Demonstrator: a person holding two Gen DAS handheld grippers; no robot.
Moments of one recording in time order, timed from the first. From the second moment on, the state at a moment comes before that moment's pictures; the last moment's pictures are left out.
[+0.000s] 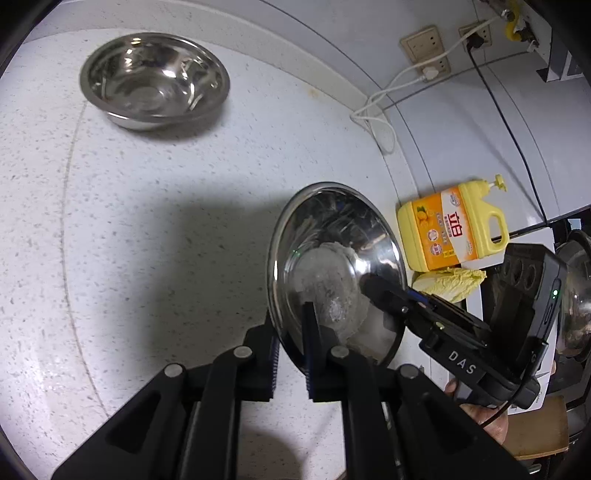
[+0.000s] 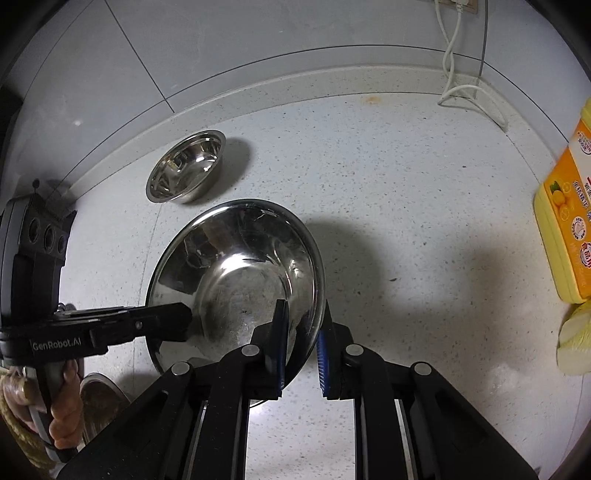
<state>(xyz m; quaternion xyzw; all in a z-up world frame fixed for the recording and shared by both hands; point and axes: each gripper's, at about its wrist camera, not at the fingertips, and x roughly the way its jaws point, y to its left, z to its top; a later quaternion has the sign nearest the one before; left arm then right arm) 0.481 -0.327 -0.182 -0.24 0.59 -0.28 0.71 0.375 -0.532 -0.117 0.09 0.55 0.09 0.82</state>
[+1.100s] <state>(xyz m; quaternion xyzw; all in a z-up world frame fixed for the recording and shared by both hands) 0.426 -0.361 -0.184 -0.18 0.60 -0.36 0.69 0.287 -0.556 -0.123 0.13 0.55 0.03 0.83</state>
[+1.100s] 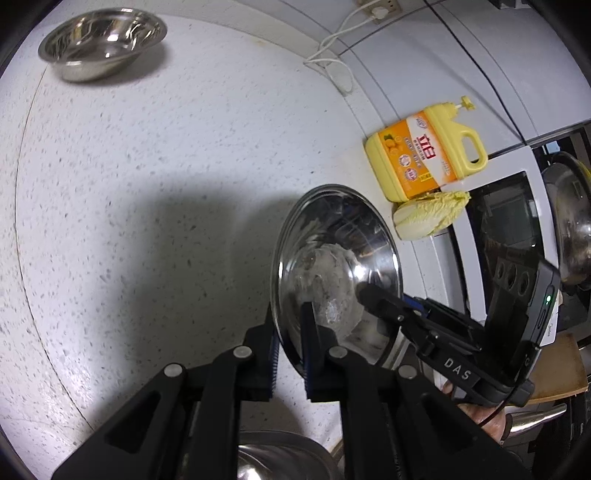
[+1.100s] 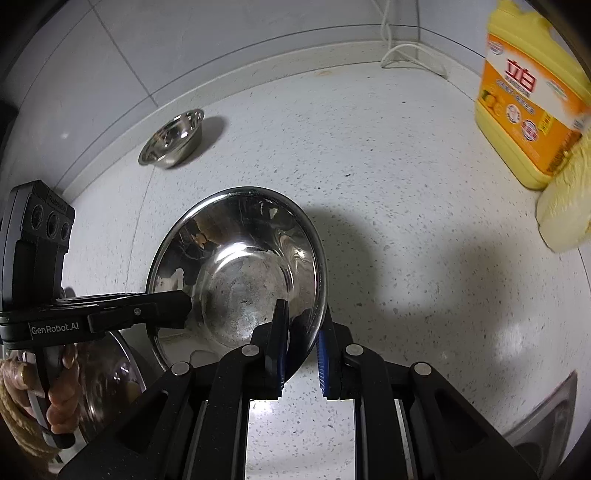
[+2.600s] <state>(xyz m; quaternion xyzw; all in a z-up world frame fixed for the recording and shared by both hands) 0.294 -0.203 -0.187 -0.16 0.63 -0.30 0.69 0.226 -0.425 -0.123 0.11 0.60 0.11 0.78</state>
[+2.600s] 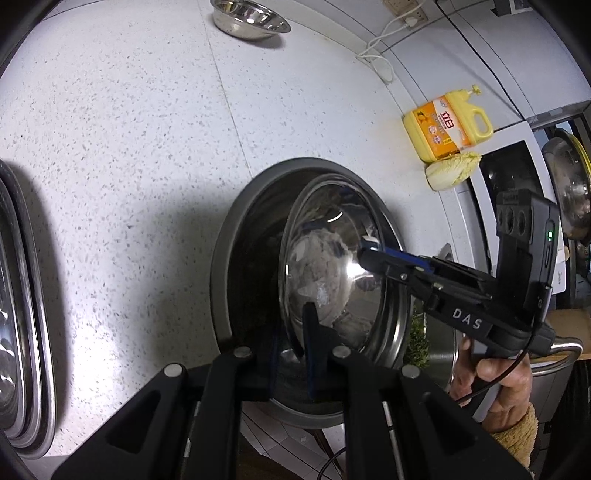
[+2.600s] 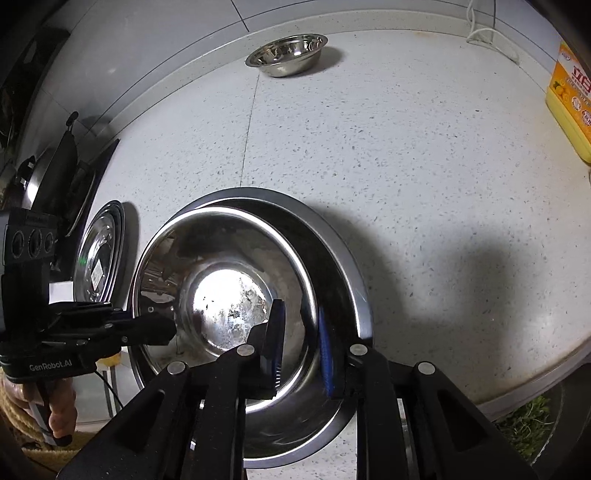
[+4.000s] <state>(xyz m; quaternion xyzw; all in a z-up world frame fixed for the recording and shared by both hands) 0.358 -0.160 -0.114 -0.20 0.53 -0.26 0.79 0.250 -0.565 -0.036 0.09 0.50 0.05 0.86</state>
